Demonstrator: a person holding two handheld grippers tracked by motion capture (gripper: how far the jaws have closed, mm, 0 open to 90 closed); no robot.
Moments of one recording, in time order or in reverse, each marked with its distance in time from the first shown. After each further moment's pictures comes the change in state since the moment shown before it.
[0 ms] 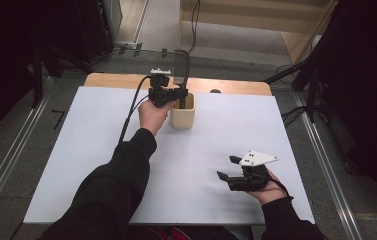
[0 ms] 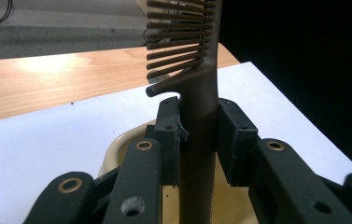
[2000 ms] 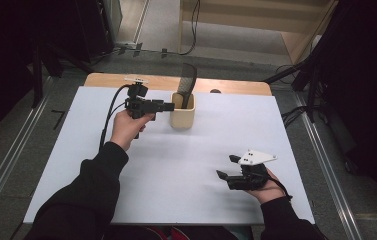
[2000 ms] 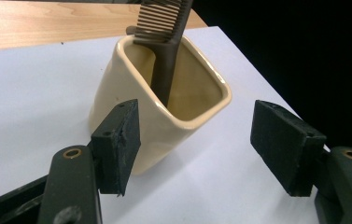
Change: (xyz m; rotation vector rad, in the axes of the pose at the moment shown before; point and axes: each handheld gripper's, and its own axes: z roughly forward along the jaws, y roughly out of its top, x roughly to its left) left arm 0.016 -0.027 -0.069 0.108 -0.146 -0.045; right arm -0.001 0.001 0.003 0.006 -0.010 0.001
